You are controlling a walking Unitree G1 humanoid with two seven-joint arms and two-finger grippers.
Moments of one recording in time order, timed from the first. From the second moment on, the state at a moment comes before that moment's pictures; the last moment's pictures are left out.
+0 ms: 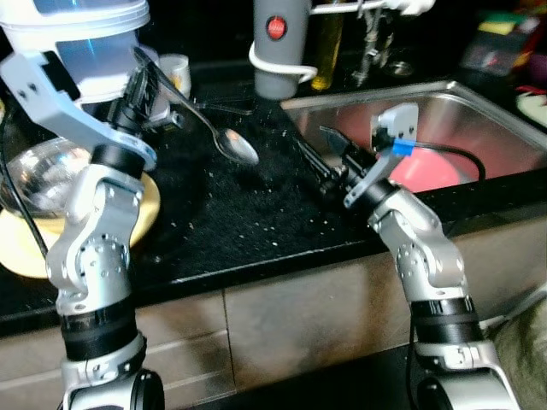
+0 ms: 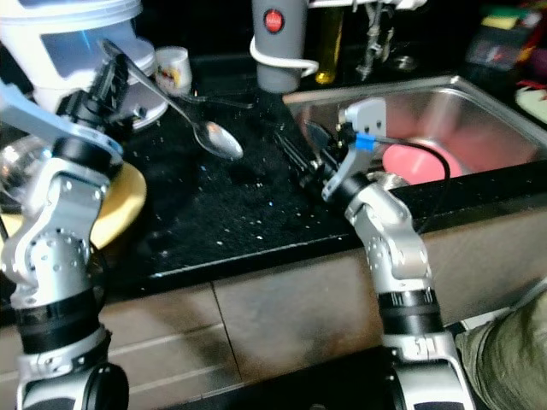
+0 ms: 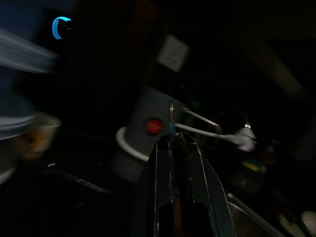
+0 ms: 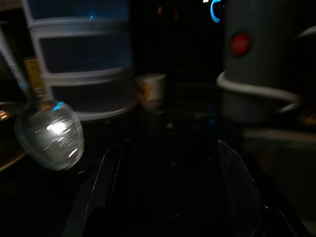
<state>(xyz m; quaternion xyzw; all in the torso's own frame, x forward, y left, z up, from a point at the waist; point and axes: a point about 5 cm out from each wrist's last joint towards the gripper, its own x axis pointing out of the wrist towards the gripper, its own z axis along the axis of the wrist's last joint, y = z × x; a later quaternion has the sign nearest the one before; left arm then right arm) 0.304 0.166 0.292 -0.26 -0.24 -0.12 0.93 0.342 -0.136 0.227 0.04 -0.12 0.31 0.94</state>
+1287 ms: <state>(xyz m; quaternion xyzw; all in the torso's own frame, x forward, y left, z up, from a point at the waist) 0.318 0.168 0.276 -0.26 -0.22 -0.11 0.93 0.341 -0.129 0.218 0.03 -0.13 0.31 0.94</state>
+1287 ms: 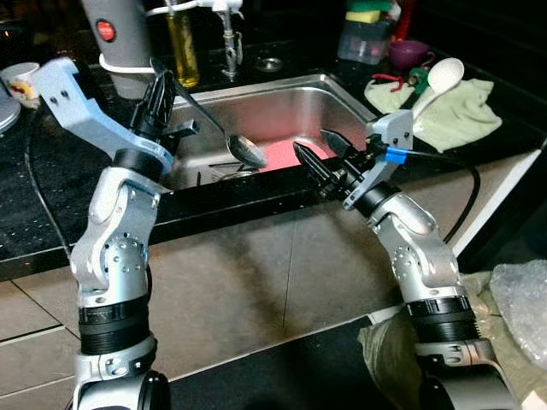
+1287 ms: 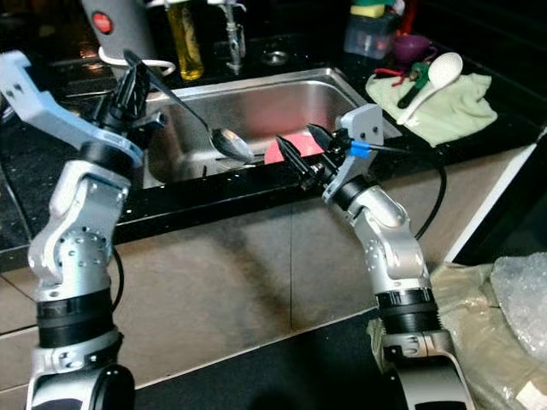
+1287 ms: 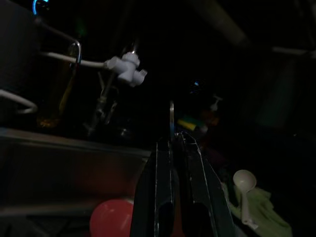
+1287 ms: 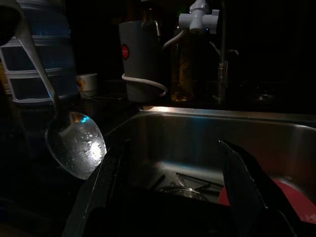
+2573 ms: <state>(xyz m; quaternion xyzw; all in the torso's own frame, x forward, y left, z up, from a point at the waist) 0.365 0.248 0.312 0.02 -0.26 0.03 0.97 0.330 -0.136 0.215 0.03 -0.13 0.30 0.95</state>
